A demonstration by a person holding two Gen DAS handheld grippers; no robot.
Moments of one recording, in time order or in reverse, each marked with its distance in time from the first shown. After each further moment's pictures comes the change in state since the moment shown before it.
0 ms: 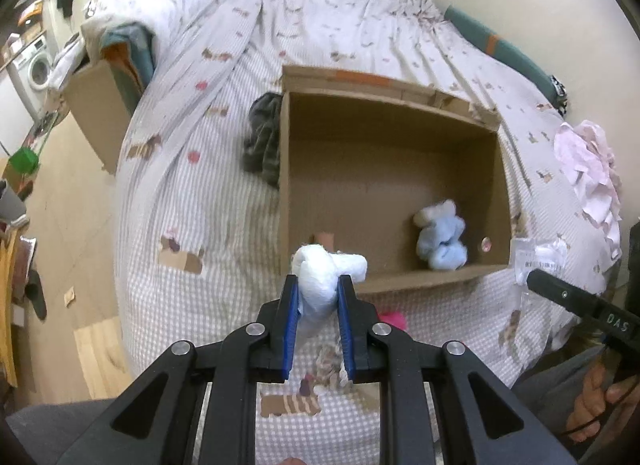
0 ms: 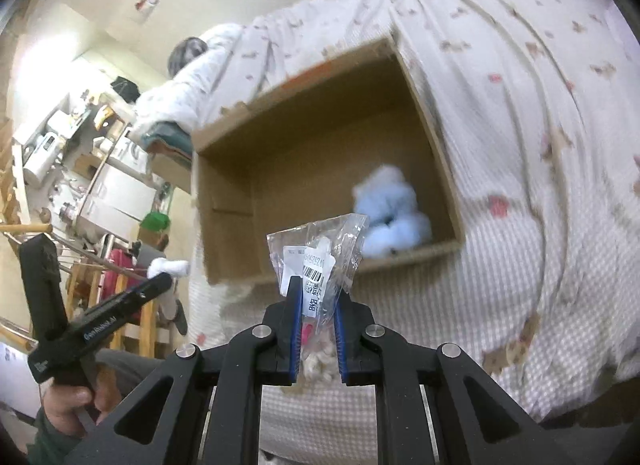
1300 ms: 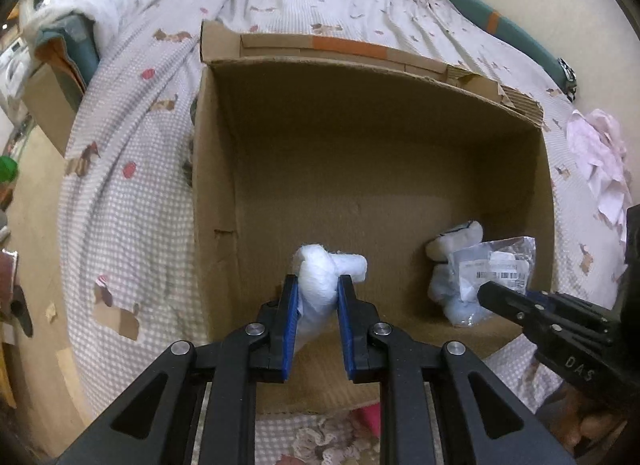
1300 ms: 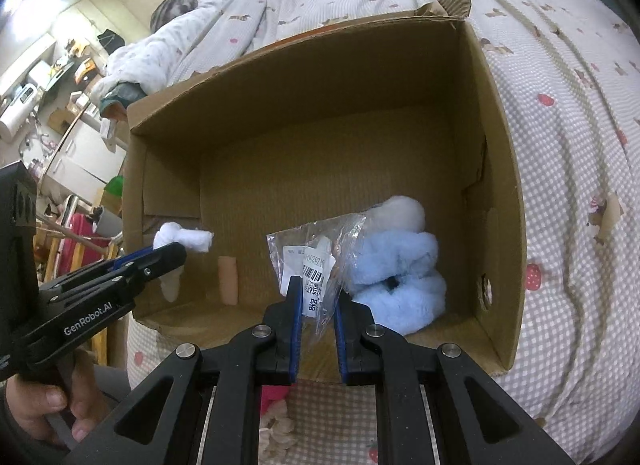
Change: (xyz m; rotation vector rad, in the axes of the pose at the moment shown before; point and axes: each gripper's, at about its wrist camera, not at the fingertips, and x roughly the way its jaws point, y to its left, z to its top) left arm 0.112 -0.019 0.044 0.031 0.068 -0.022; right arm 0.117 0.011 0.040 -0.119 0.097 -0.136
